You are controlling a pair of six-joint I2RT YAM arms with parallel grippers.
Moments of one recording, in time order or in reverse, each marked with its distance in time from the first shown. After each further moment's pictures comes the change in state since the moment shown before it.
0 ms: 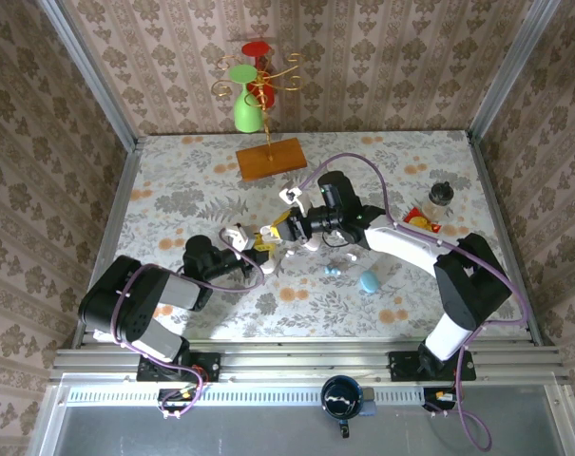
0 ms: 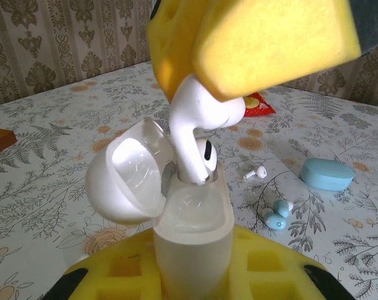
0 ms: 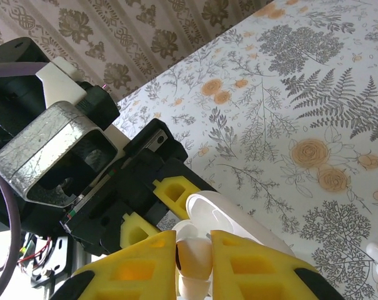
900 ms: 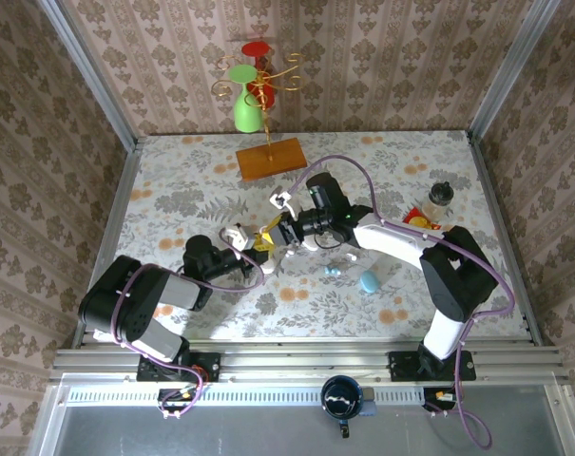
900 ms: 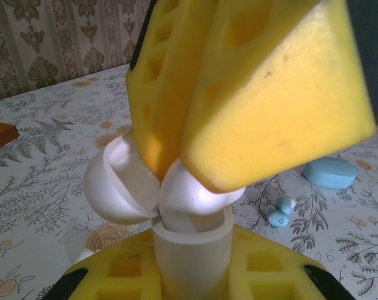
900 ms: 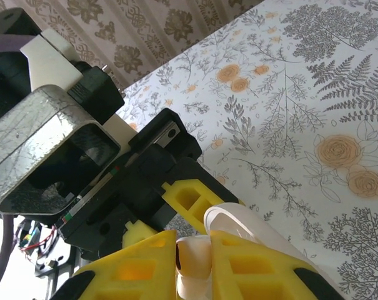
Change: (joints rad) left arm 0.000 0.000 0.000 -0.012 -0.005 0.000; right arm 0.027 0.080 0.058 -0.034 -0.011 -0.045
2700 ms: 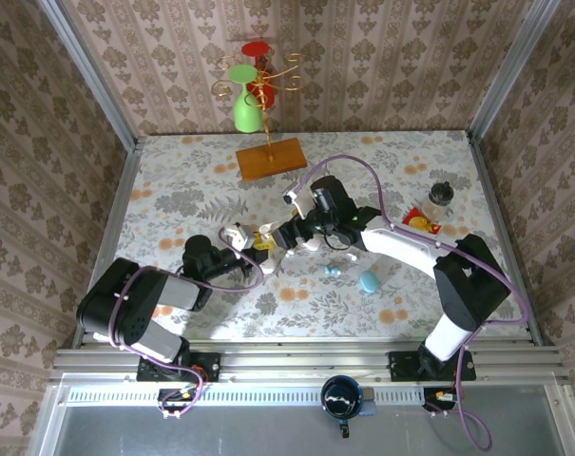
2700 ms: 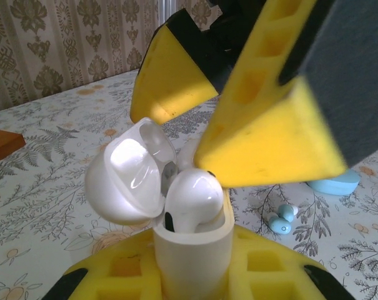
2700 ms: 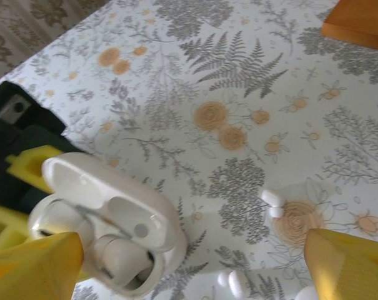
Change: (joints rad) left arm 0.000 -0.026 0.000 -0.001 -0.015 0.000; right arm 0.002 -0.095 -0.037 -0.123 0.353 -0.019
